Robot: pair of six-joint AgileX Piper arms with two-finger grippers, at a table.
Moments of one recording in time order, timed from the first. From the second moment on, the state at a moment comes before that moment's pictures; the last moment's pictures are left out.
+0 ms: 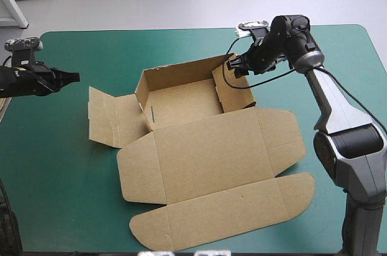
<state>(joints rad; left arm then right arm) 0.30 1.45 -1.38 -0.47 0.92 0.43 0.27 2.07 -2.12 0.22 1.24 -0.07</state>
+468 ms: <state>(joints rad) 0.30 1.48 -1.38 -0.47 0.93 0.43 0.29 2.08 -2.01 0.22 1.24 -0.06</state>
